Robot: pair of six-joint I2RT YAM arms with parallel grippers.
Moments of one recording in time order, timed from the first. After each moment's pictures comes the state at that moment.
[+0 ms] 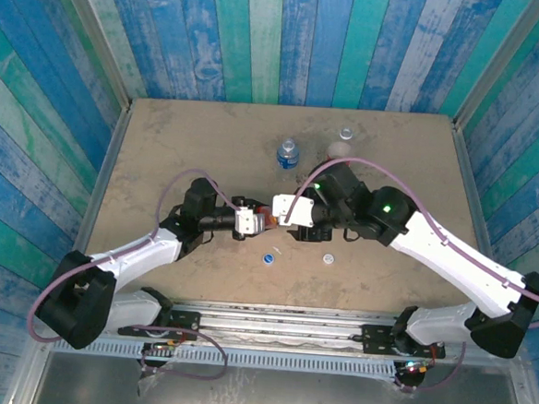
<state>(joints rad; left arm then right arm) -0.51 1.20 0.50 0.35 0.76 0.83 0.96 1.33 1.38 -0.90 -0.07 -0.77</state>
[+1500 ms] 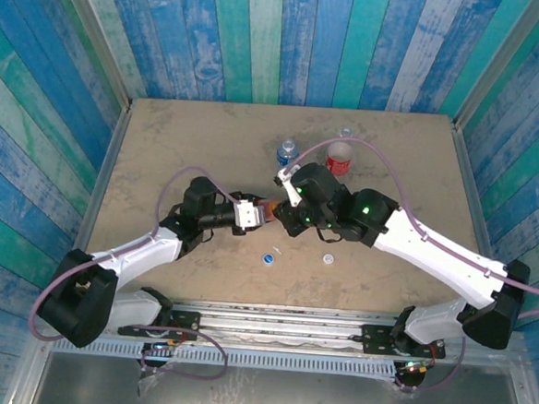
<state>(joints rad) -0.50 1.21 0.50 0.39 0.68 0.77 1.00 1.37 1.35 -0.77 0.08 0.22</state>
